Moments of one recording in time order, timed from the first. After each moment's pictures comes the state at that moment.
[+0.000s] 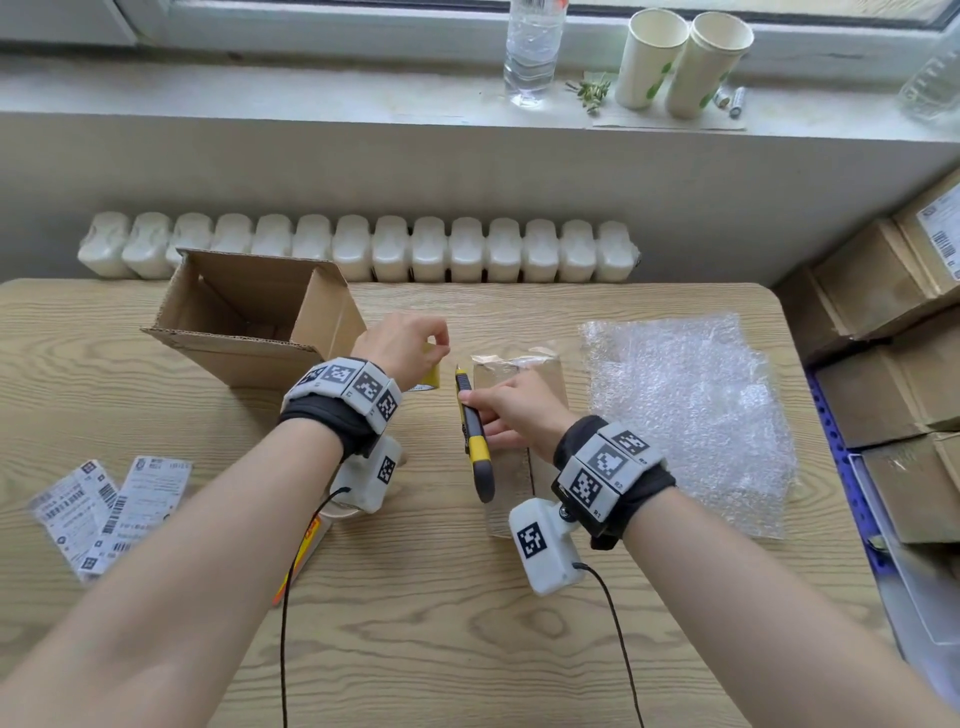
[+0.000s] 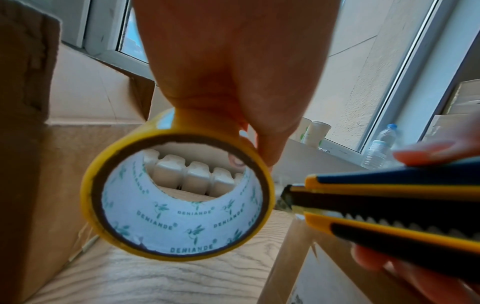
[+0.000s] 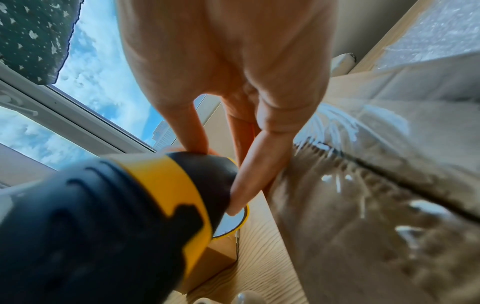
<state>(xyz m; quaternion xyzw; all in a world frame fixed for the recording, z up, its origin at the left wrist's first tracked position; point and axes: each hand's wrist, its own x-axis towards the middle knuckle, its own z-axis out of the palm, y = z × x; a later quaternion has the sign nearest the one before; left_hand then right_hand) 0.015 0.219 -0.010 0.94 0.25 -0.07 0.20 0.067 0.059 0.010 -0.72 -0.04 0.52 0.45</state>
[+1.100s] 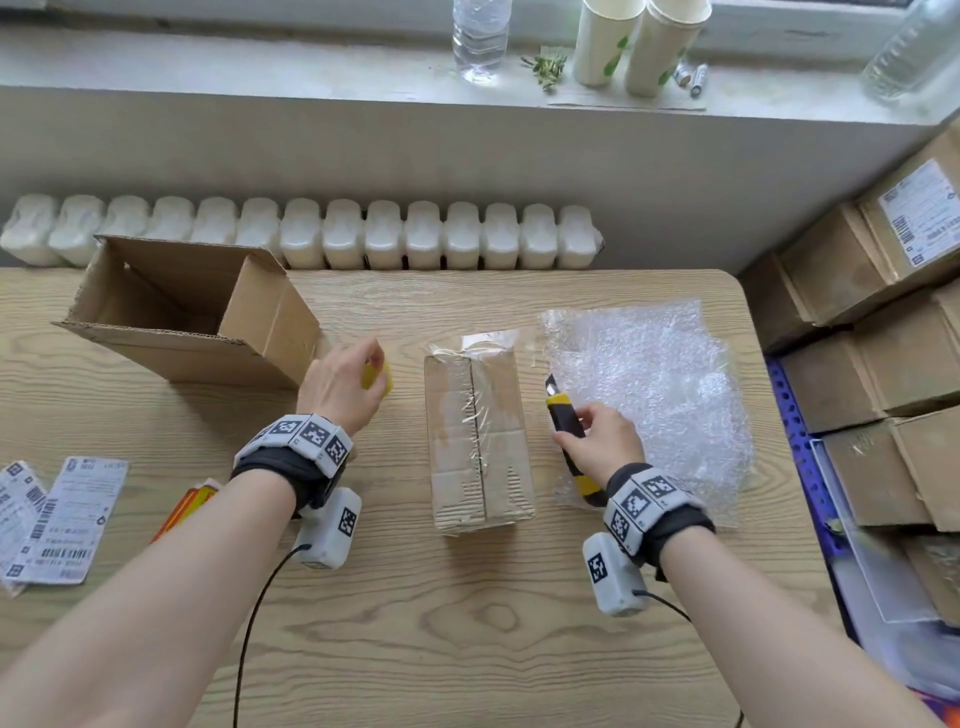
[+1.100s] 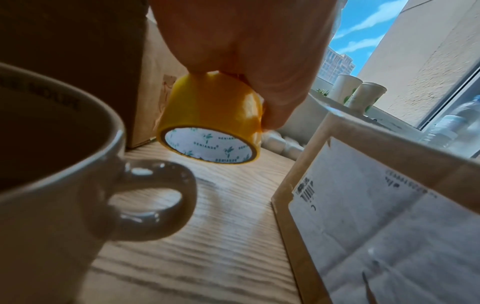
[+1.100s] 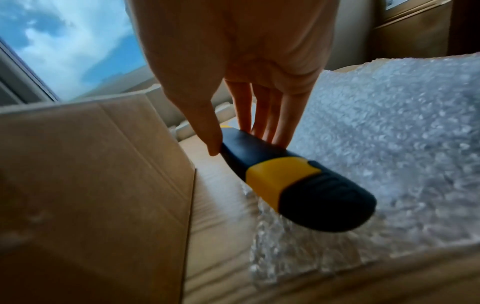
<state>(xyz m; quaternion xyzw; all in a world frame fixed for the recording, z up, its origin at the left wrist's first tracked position) -0.015 0.193 -0.063 0.92 0.31 0.03 0.23 0.130 -0.072 -0.069 -0.94 -0.12 0.27 0.19</state>
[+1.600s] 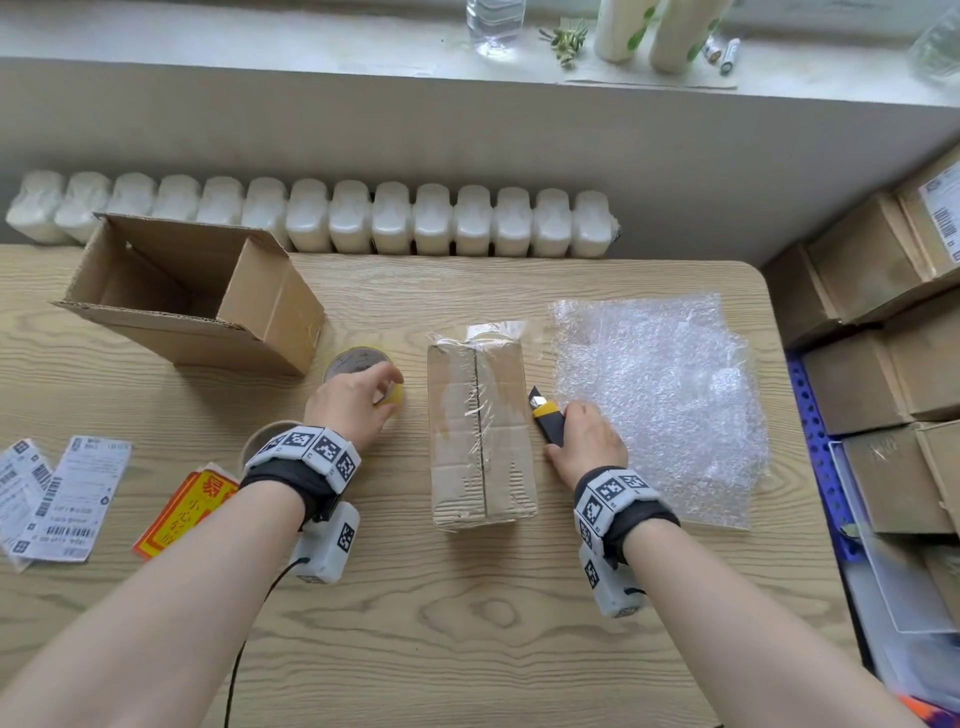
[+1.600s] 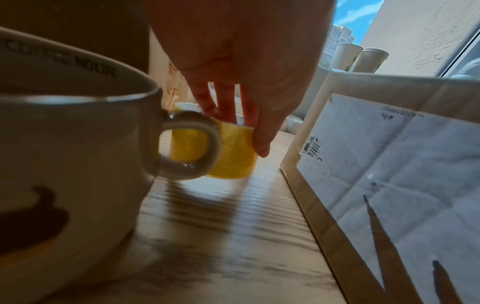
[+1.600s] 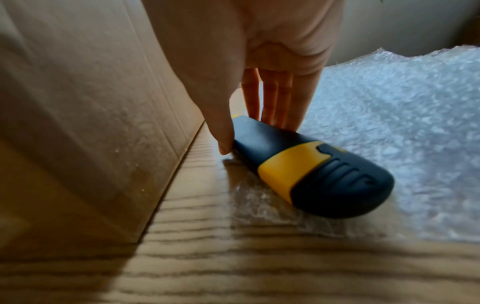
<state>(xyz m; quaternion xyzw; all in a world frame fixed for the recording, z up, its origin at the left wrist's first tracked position) -0.030 0.177 -0.081 0.91 0.33 -0.07 0.24 0.116 -0.055 -0.094 -0.94 -0.23 0.24 0.02</state>
